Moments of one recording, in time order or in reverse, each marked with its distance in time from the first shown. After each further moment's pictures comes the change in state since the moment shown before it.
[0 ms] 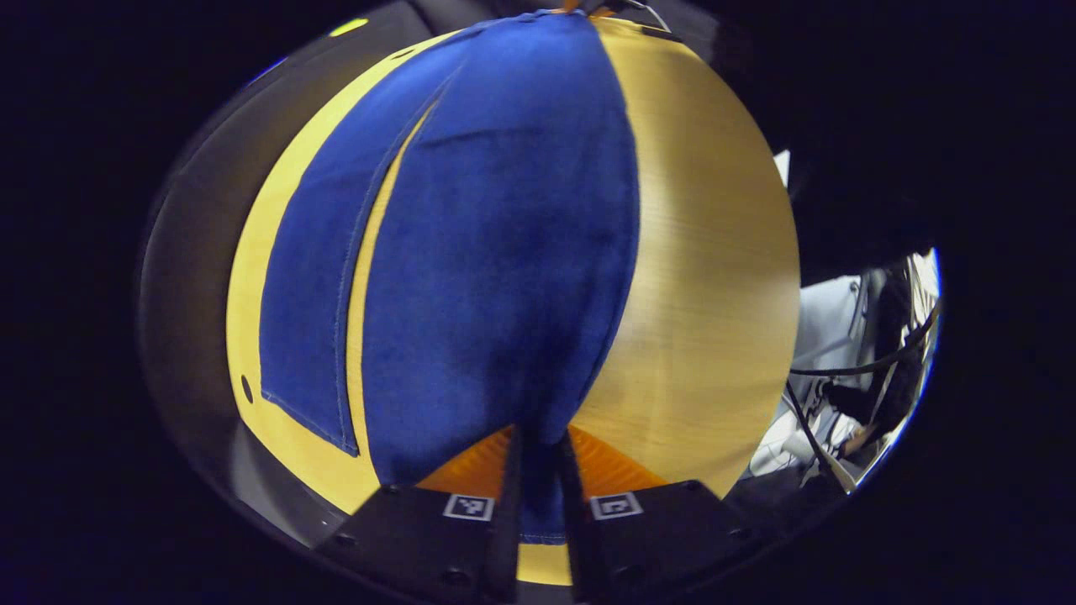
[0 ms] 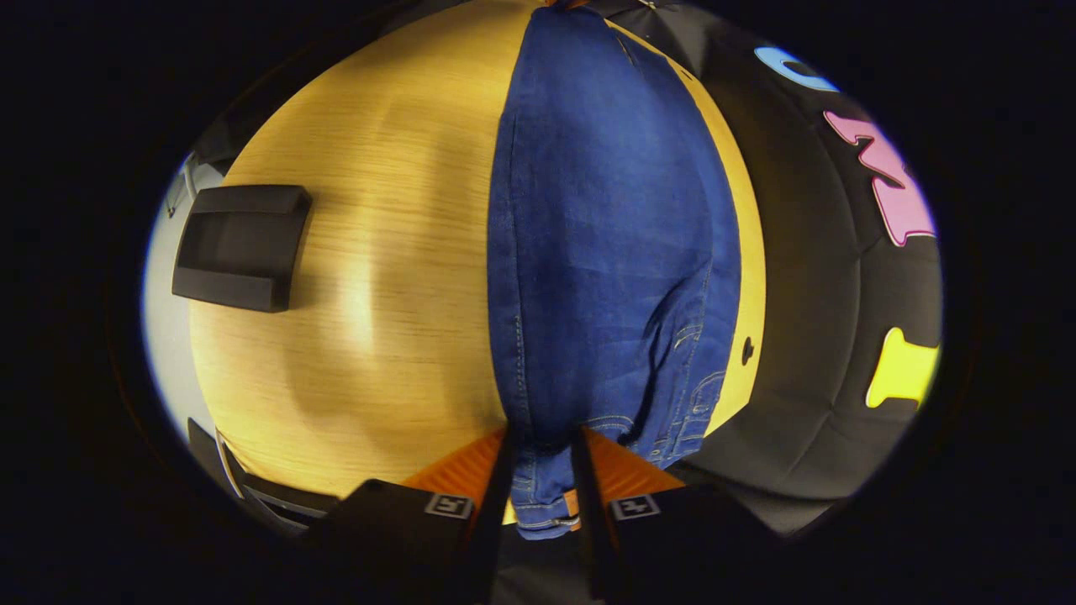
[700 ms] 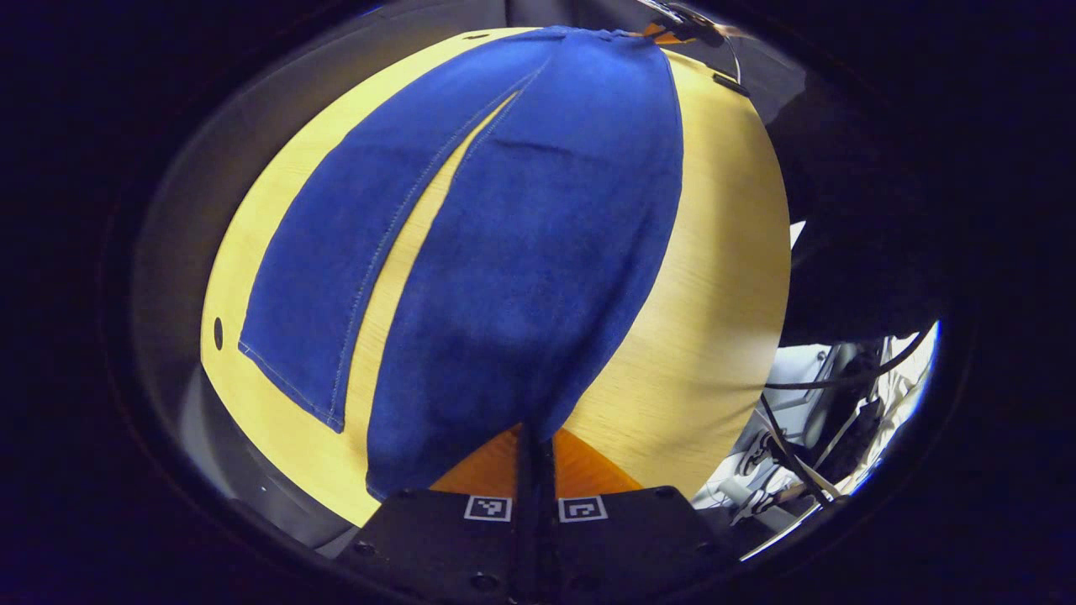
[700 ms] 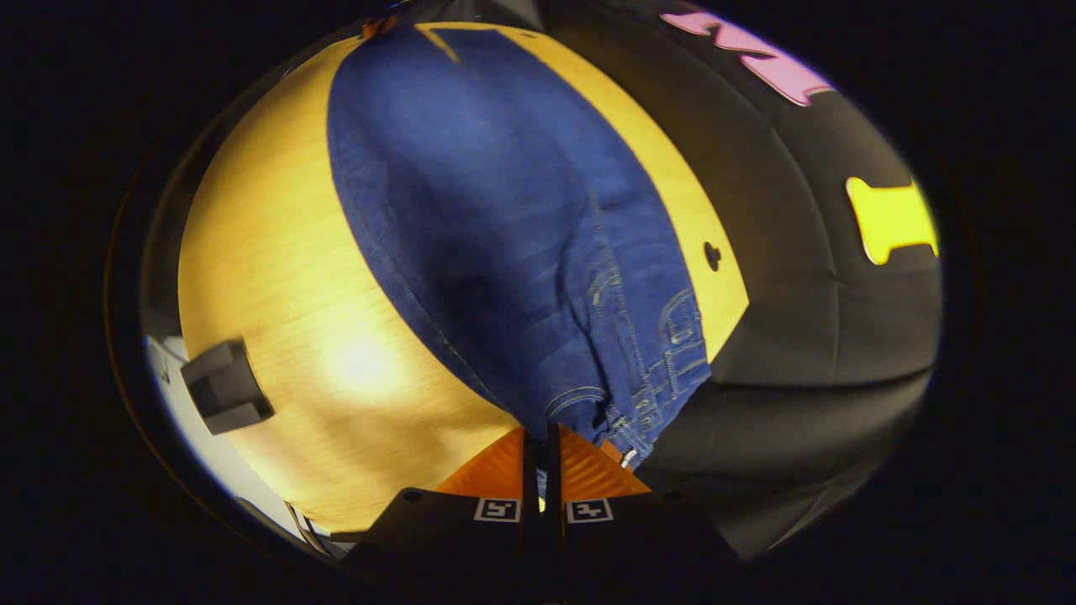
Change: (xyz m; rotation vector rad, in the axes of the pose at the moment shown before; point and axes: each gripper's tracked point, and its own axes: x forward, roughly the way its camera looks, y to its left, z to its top) left arm -0.030 0.012 0.011 -0.239 -0.033 -0.154; right arm -0.025 -0.050 -0.002 0.481 0.032 -0.074
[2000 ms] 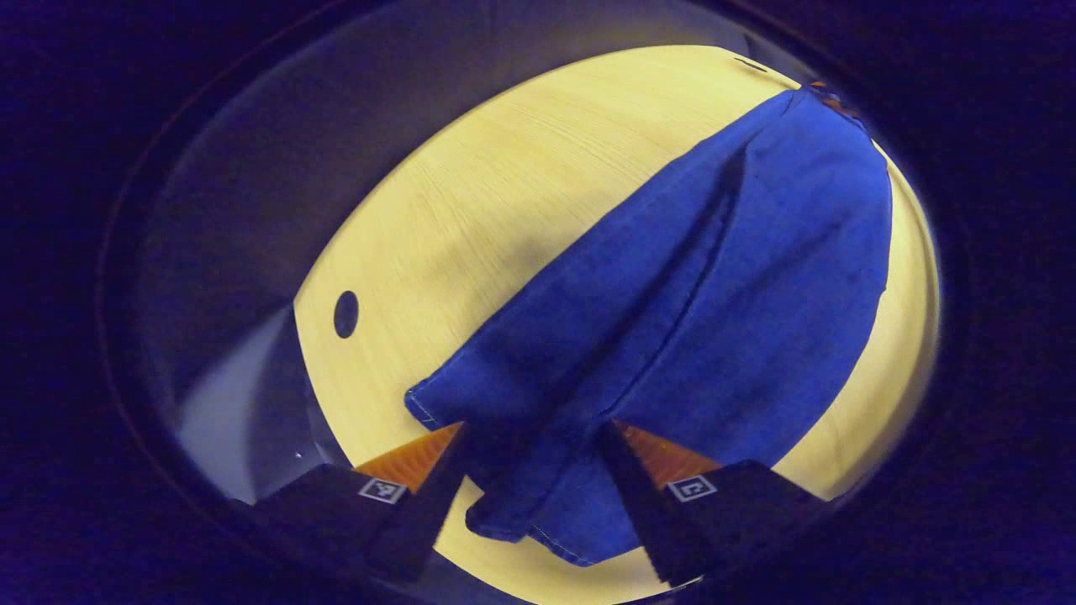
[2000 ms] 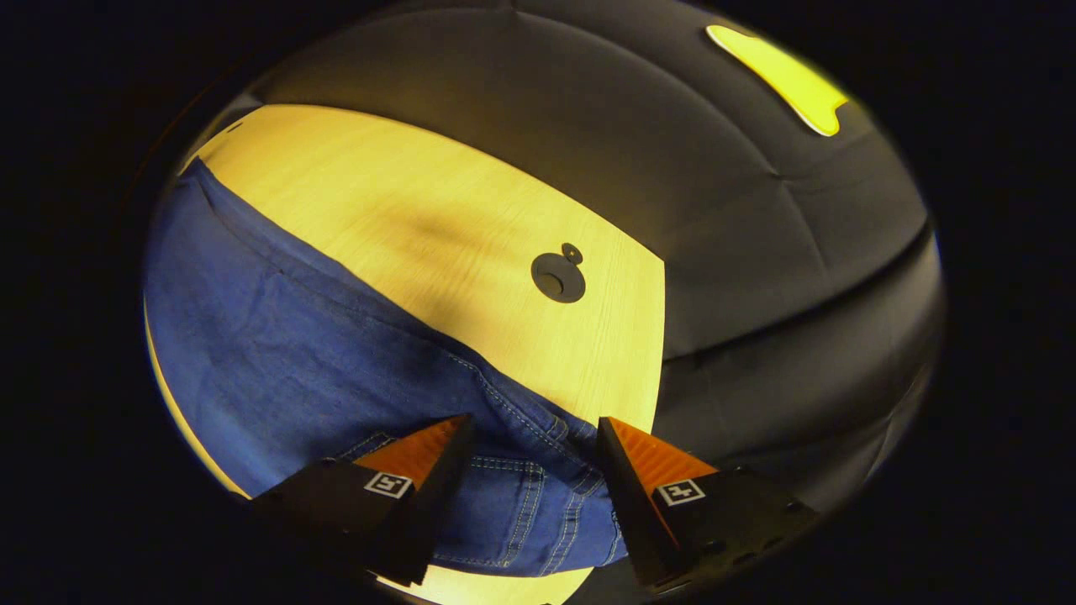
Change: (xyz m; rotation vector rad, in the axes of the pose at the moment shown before) left arm 0.022 0.267 0.085 -0.434 0.029 0.413; right arm 0.165 -0.185 0.101 0.652 0.049 -0.195
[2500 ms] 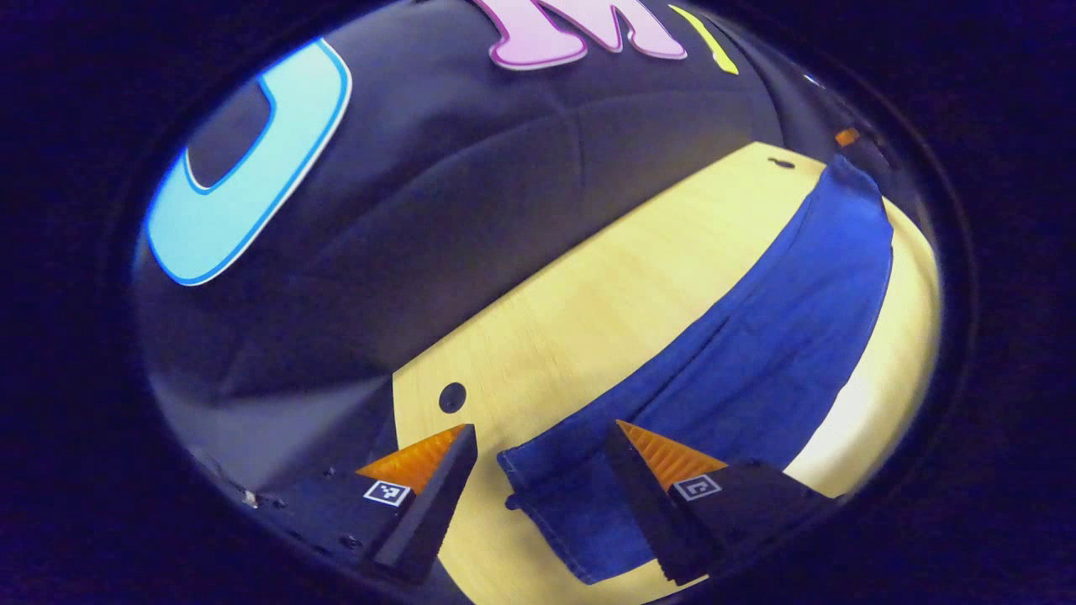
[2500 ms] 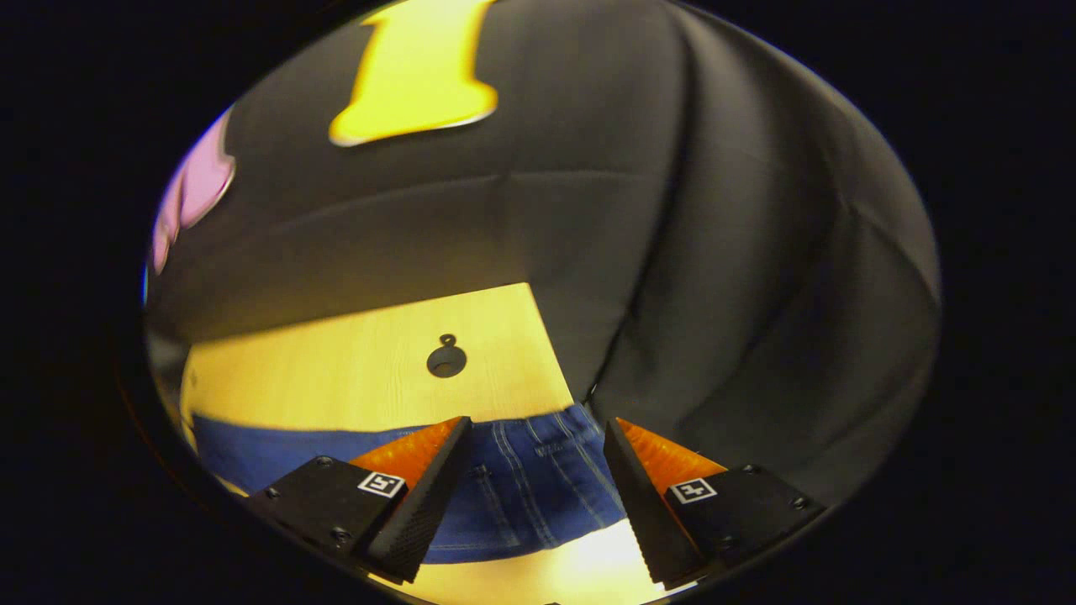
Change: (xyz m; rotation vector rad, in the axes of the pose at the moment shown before) left arm -0.087 -0.014 0.083 -0.193 -0.505 0.136; right arm -0.079 -0.102 -0.028 0.909 -0.122 -0.047
